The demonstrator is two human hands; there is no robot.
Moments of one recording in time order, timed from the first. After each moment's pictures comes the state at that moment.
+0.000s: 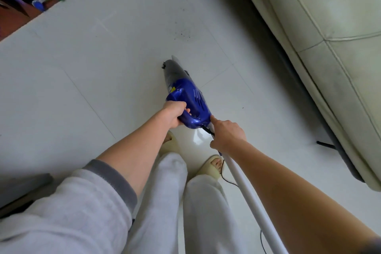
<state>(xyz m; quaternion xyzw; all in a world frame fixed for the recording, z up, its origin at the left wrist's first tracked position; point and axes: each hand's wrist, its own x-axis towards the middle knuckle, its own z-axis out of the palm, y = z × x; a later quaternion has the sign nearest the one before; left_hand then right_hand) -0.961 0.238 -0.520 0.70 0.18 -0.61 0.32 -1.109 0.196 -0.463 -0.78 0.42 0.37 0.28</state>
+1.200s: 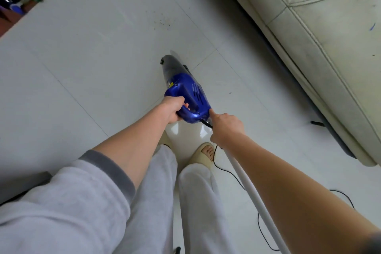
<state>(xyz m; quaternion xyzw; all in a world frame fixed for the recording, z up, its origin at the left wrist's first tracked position) -1.060 0.208 -0.521 0.73 0.16 -0.61 0.28 -1.209 0.177 -0.467 -0.79 0.41 0.36 0.27</state>
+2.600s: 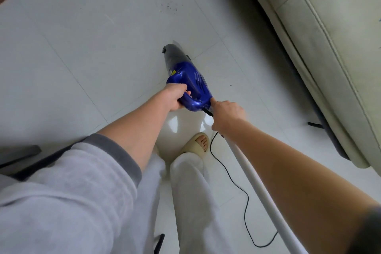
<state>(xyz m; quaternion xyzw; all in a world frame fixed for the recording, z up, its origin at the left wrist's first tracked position) -1.091 0.229 -0.525 0.70 0.19 -0.60 0.34 -1.233 0.188 -0.475 -0.82 0.38 0.37 0.22</state>
